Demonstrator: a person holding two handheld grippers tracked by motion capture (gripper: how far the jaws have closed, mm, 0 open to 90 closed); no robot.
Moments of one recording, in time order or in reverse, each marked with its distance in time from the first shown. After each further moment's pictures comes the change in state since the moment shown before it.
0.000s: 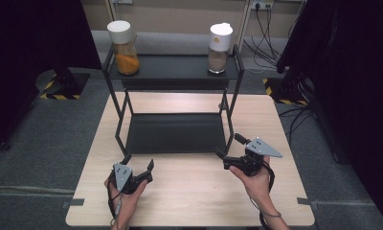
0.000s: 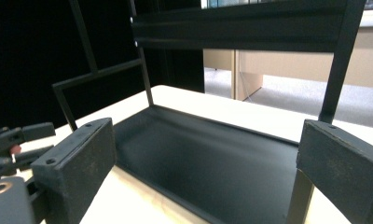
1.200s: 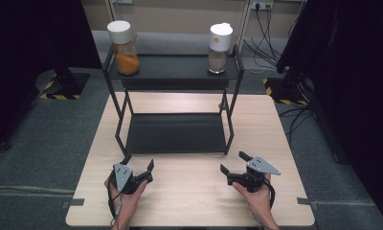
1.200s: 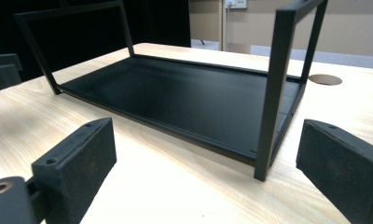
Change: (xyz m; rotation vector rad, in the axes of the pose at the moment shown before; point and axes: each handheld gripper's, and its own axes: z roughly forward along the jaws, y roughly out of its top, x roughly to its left) left arm -0.001 -0.001 0.000 -0.005 0.002 0.006; right arm -0.001 -0.058 -0.015 0.085 -0.065 -0.008
